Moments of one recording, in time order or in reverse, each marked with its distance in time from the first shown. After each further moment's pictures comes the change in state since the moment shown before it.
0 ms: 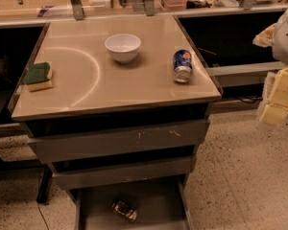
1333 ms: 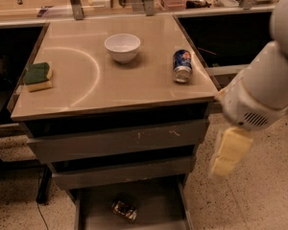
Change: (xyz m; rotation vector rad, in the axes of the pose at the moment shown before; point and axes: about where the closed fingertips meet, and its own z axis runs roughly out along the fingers) arm -0.027 0.071 0.095 -0.142 -0.042 0.046
